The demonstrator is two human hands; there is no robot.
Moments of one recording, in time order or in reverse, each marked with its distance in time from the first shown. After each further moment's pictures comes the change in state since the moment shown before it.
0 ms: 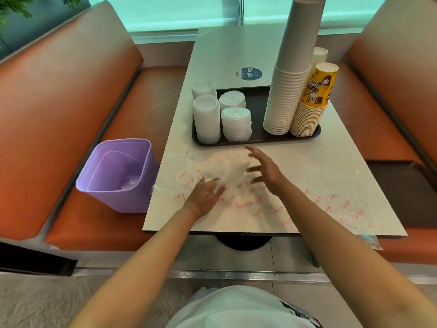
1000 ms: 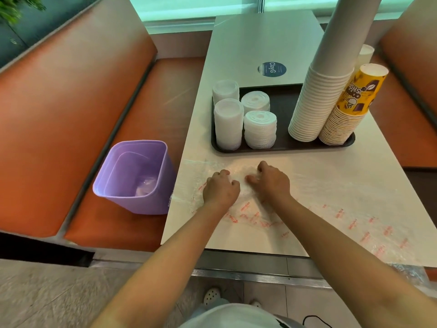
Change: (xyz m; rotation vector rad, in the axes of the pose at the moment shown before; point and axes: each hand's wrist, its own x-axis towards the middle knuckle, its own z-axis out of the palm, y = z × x) left_hand 0.044 0.021 -0.026 0.225 0.179 -0.394; right_hand 0.058 0.027 0.040 -1.053 0.252 -0.075
